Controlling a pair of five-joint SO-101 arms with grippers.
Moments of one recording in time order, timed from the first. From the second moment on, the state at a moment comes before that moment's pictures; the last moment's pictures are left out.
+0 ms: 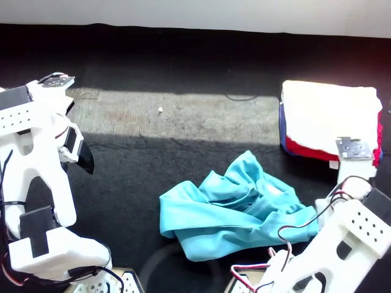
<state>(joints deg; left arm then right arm) -26.2 0.6 2.9 96.4 -21.6 36.1 -43.9 45.1 82.2 44.3</state>
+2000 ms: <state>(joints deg) -0.5 2.8 2.9 91.5 -14.0 42.2 -40.7 34.3 54.1 29.2</state>
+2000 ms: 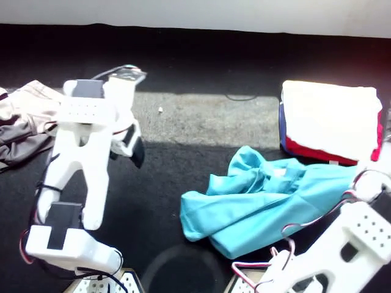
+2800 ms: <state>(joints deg) 48.2 9.5 4.2 90.8 -6.9 46.2 -16.4 8.1 65.6 28.0</state>
